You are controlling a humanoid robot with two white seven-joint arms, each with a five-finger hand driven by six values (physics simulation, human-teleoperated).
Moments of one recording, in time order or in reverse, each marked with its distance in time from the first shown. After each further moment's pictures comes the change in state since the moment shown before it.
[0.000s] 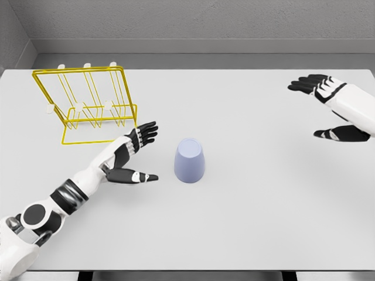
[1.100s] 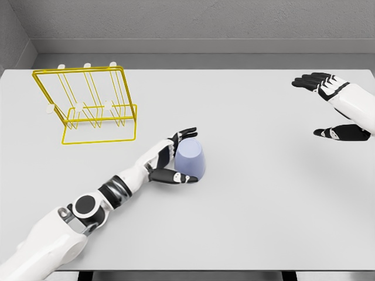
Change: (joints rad) left arm -0.092 -0.223 -0.082 0.119 -0.063 0.123 0.003; right arm 0.002 0.034 -0.017 0.025 -0.008 0.000 0.000
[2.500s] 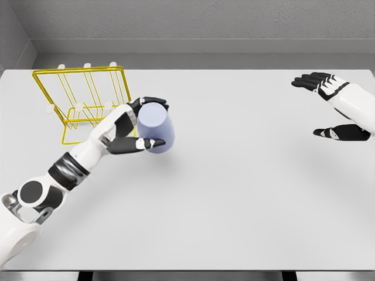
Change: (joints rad) left arm 0.012 0.217 0.163 -0.242 0.052 -0.074 0.009; right arm 0.000 0.000 0.000 -0.002 -0.001 0.000 0.000
